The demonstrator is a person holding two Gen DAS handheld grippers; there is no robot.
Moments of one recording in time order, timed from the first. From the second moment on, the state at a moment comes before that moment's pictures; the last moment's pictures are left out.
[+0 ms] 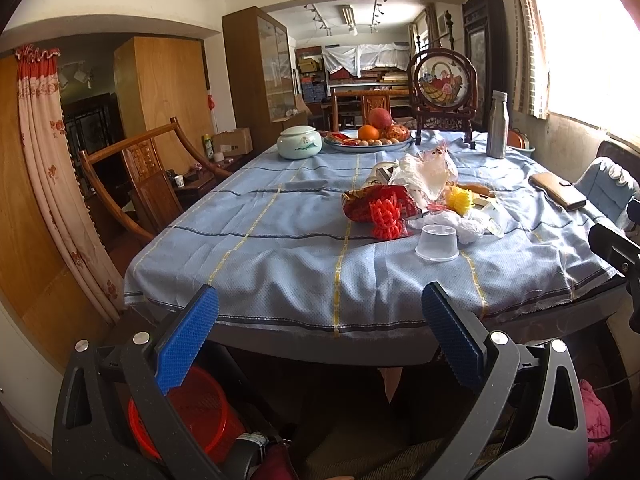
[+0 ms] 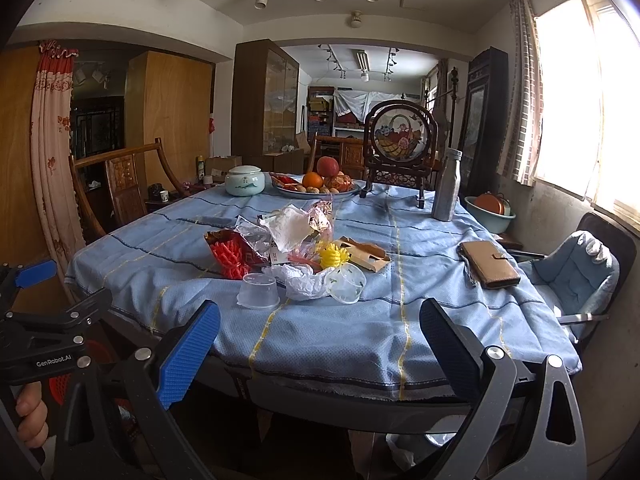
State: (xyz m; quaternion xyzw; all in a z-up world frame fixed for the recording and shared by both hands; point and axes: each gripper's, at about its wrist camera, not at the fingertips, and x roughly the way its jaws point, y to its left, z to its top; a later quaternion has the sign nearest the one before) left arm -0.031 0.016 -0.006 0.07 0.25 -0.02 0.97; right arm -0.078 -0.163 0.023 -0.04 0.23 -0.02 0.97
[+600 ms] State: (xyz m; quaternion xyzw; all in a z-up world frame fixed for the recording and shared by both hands) left arm -0.002 0.032 -0.024 0.05 0.30 -0.02 0.95; right arm -0.061 -0.207 0.006 -0.02 0.24 -0.05 0.97
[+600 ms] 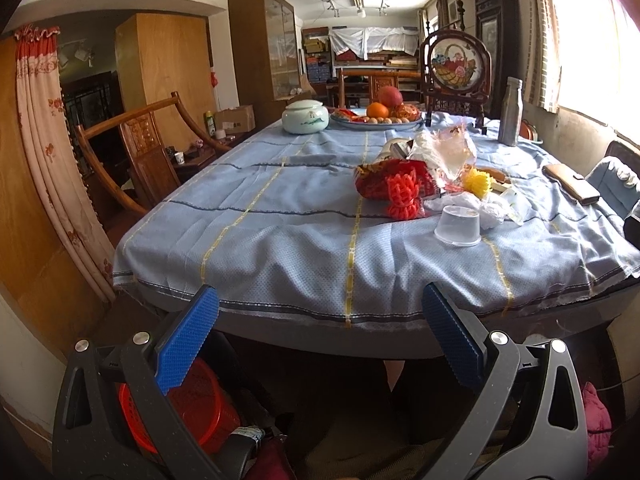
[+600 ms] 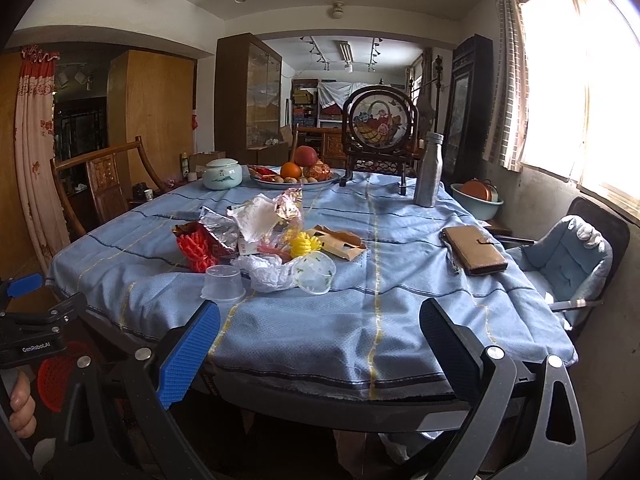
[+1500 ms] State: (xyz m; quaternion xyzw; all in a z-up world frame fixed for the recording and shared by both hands) left arm 0.143 -0.096 -0.060 0.06 0.36 -0.21 0.91; right arm 0.019 -0.267 -0.039 0.06 0.31 -0.02 0.95
